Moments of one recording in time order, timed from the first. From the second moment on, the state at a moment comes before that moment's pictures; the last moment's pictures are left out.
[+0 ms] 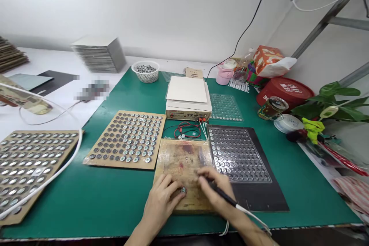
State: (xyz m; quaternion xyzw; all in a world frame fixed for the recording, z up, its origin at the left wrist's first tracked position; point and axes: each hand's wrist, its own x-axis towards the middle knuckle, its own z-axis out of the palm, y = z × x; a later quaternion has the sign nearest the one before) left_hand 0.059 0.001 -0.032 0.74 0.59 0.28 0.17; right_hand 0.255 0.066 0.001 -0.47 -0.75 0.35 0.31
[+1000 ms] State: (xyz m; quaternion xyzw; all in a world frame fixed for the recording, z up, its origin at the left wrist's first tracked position) left_hand -0.136 0.111 -0.012 0.55 0.81 0.18 0.00; right_hand 0.234 0.040 -0.018 -0.46 -0.71 0.48 0.24
